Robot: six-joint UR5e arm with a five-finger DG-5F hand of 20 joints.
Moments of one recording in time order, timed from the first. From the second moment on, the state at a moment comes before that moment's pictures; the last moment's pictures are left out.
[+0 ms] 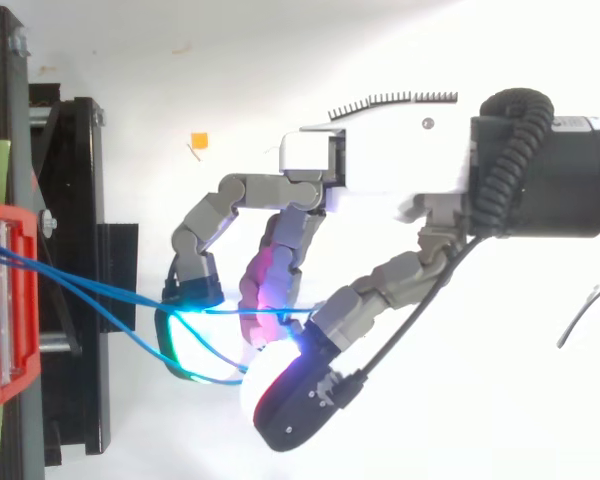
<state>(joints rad) 0.10 -2.26 -1.12 -3.09 -1.50 -0.08</state>
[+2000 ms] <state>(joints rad) 0.10 -2.23 -1.12 -3.16 -1.49 -0.11</state>
